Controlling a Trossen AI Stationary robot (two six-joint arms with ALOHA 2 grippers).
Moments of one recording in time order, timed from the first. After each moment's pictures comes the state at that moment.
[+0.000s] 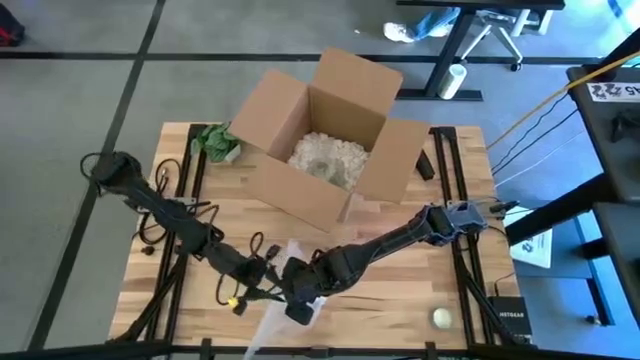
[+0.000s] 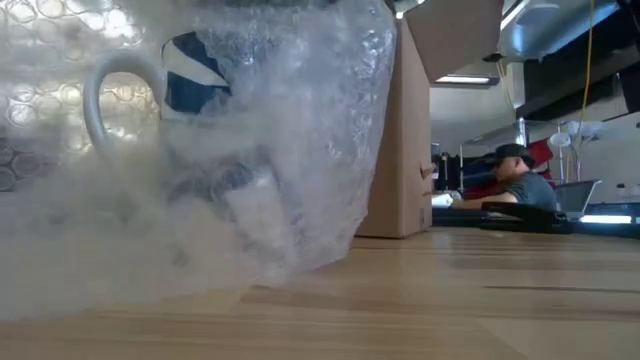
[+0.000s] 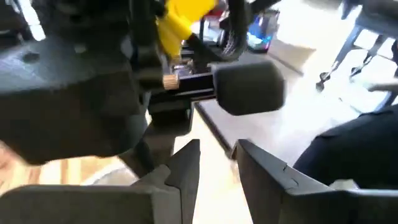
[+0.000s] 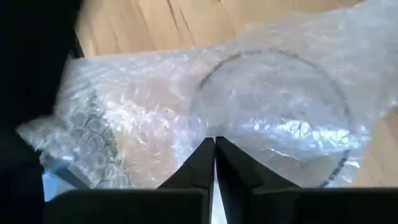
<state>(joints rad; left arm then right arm) -0.63 1.34 0.73 0.30 -0.18 -0.13 0.42 2.34 2.25 -1.04 0.04 0.86</state>
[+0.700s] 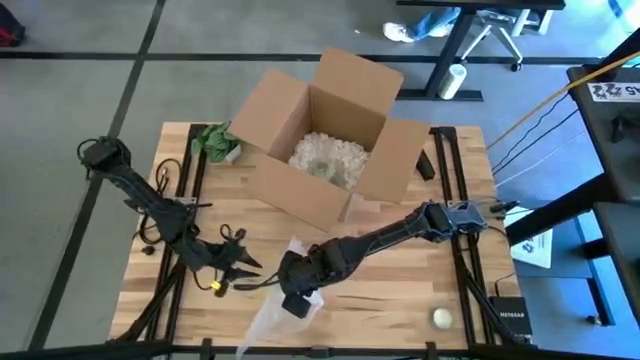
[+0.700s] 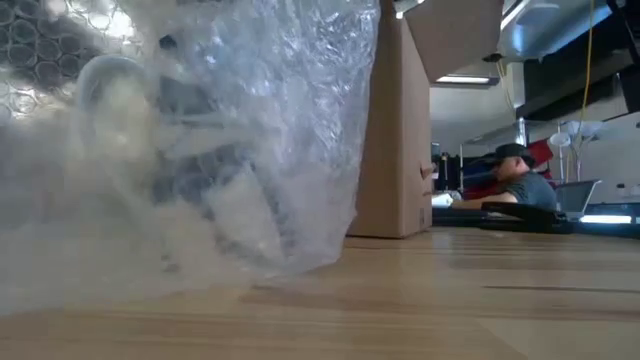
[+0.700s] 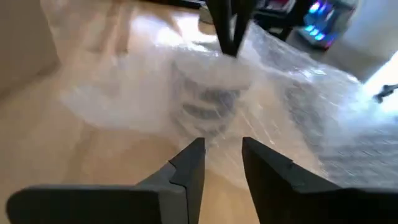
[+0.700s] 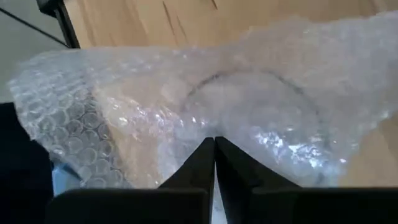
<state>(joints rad) -0.79 1.06 0.28 0.38 -0.50 -0.49 0.37 2.35 2.26 -1.05 -0.04 0.84</state>
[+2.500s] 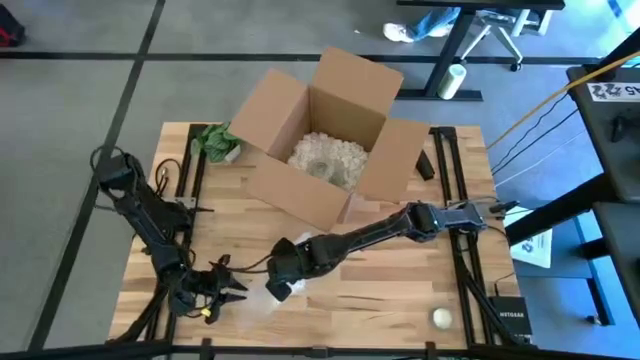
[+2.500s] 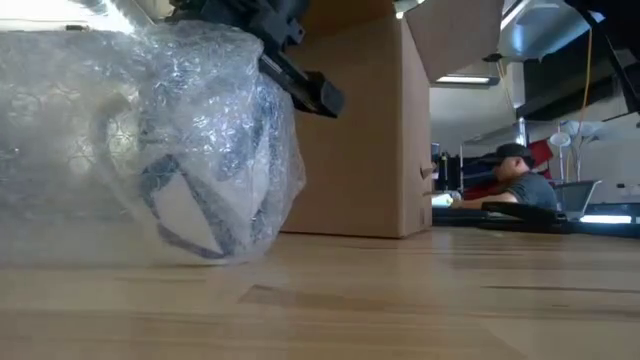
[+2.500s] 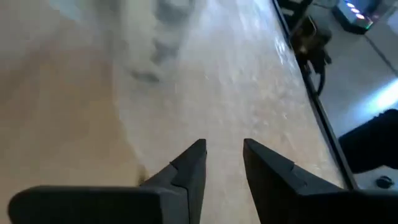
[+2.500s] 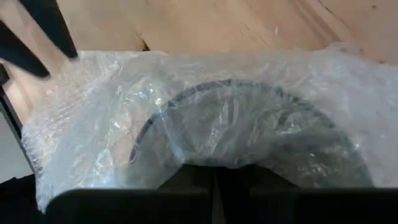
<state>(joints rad) -1.11 1.36 0.44 0.11 -0.80 -0.93 0.32 2.45 2.26 -0.92 0.09 1.00</state>
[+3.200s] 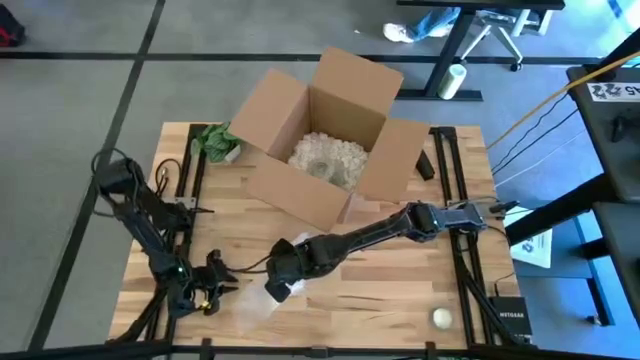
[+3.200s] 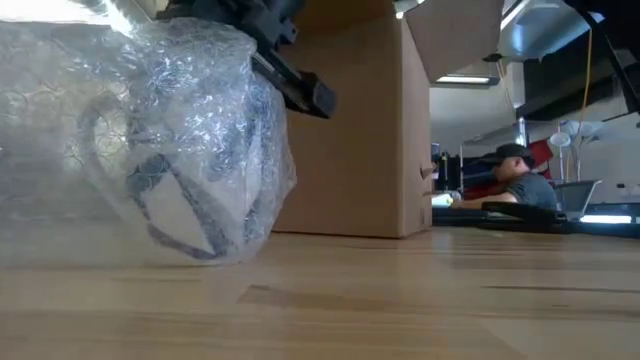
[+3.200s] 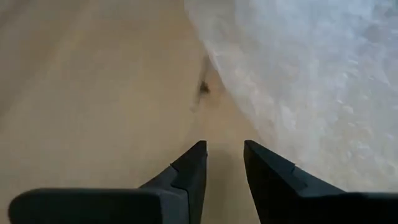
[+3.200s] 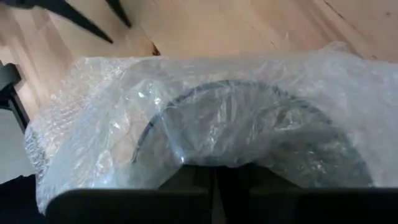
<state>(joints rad) -1.18 1.51 0.44 -0.01 -0.73 -1.27 0.32 2.45 2.26 -0.88 0.09 0.98</state>
